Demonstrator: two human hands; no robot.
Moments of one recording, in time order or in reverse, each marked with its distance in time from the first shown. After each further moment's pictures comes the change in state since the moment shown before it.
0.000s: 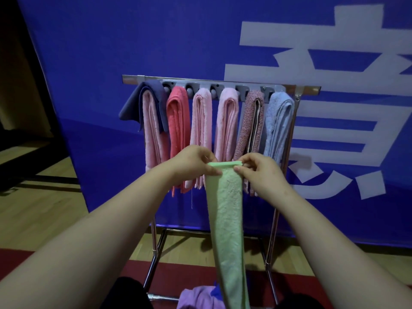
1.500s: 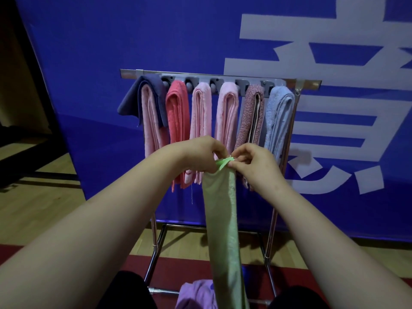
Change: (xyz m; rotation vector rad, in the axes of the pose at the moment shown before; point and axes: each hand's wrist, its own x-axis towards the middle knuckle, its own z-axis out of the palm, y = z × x) left_hand -0.003 0.036 -0.008 0.348 -0.194 0.034; right_hand -0.006 -0.016 0.009 0.072 0.047 0.053
